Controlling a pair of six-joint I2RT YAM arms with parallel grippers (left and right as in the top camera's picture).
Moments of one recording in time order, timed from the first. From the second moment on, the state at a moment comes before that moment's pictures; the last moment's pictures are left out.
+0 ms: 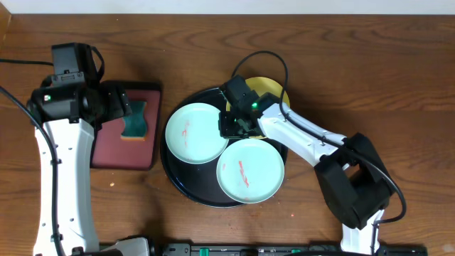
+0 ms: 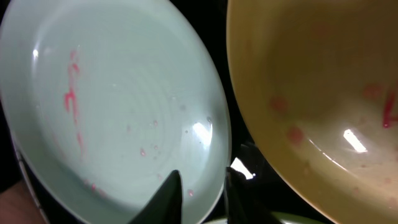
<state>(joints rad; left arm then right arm) 0.16 1.42 1.46 -1.17 -0.16 -0.17 0.68 2.02 1.42 -0.60 -0.21 0.64</state>
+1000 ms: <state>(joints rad) 0.16 1.55 1.46 -1.18 -0.17 -0.17 0.70 2.07 1.59 -0.81 -0.16 0.59</state>
